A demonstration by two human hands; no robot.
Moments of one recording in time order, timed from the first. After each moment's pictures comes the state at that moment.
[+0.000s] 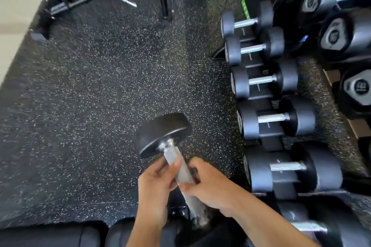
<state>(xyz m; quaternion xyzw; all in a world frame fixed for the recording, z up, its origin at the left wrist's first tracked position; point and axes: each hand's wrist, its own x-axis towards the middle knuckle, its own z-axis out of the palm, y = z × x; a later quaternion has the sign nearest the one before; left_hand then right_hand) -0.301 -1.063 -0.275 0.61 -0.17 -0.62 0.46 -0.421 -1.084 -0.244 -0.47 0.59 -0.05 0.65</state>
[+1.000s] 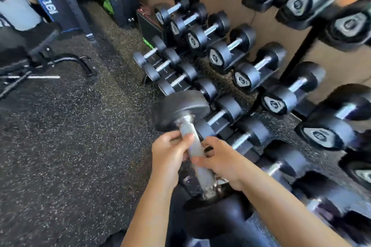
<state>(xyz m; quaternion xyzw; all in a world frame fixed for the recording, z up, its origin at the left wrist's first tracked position) -0.318 -0.900 -0.070 0.46 -0.46 -0.69 0.30 -0.412 -0.824 -0.040 -0.28 0.73 -0.36 0.51</state>
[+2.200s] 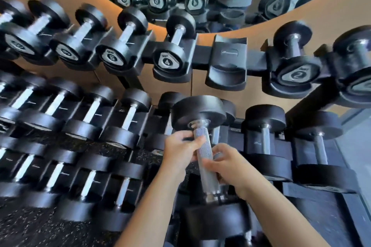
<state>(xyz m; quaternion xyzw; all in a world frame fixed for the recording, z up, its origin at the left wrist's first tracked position) -0.783 -0.576 -0.011 0.24 -0.62 -0.75 -0.01 -0.784 -0.457 0.000 0.02 0.79 -0.55 0.29</state>
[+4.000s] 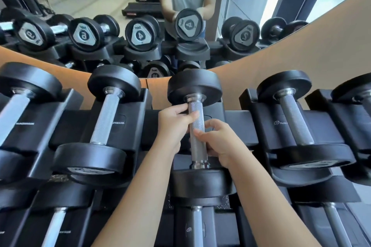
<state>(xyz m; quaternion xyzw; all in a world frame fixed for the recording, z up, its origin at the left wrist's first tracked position) -1.203 -0.563 -0.009 0.10 -0.67 -0.74 -0.01 -1.175 -0.457 0.000 0.12 0.74 -0.65 0.17</state>
